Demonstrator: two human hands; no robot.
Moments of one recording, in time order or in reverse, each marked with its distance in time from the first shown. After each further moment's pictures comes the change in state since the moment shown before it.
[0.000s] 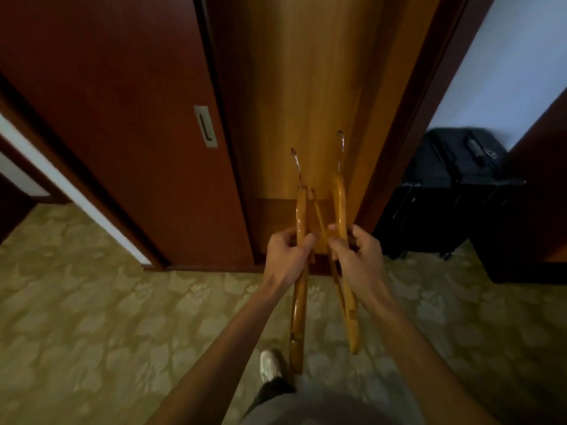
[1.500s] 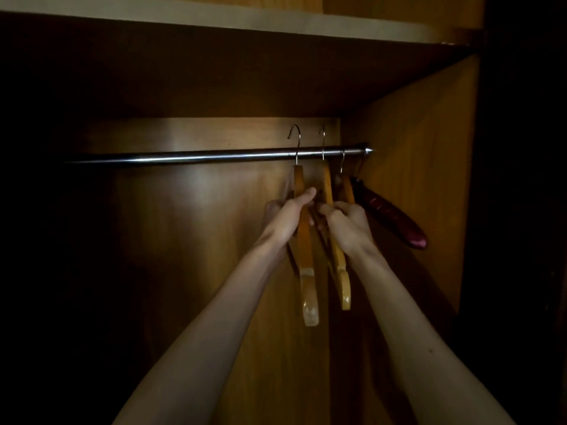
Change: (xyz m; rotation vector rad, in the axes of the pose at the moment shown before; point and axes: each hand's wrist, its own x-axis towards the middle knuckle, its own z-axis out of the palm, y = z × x) left_hand 0.624 0.470 0.066 -0.159 -0.244 0.473; right_hand 0.621 -0.413 -0.073 0.070 0.432 -0.462
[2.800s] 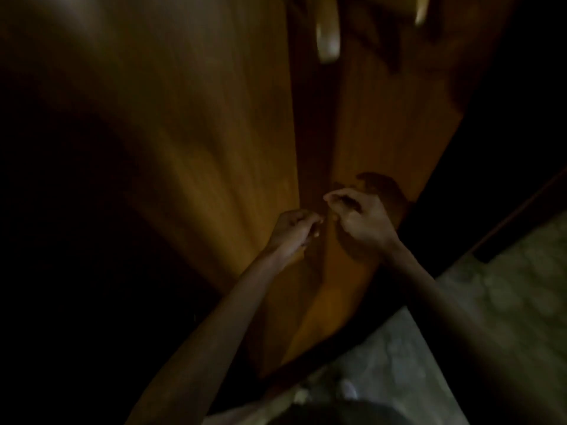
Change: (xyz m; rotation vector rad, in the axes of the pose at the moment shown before) left_hand -0.163 -0.319 0.007 0.191 -0.404 -0.632; right_hand -0.199 0.249 -0.026 -0.279 -0.120 0.381
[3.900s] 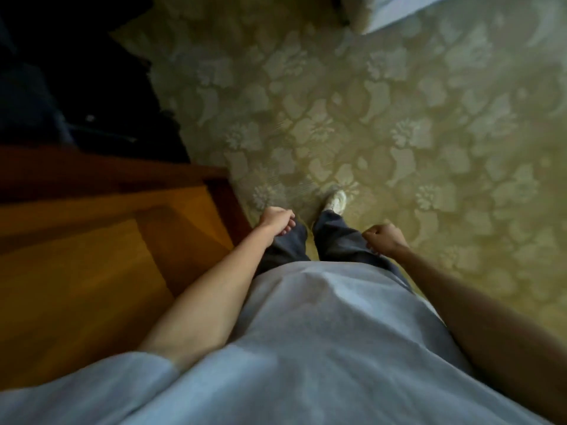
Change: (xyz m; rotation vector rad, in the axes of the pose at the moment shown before) left_hand -0.213 -0.366 0.308 1.213 -1.012 -0.408; right_hand -0.631 0.322 0.104 0.518 0.570 1.626
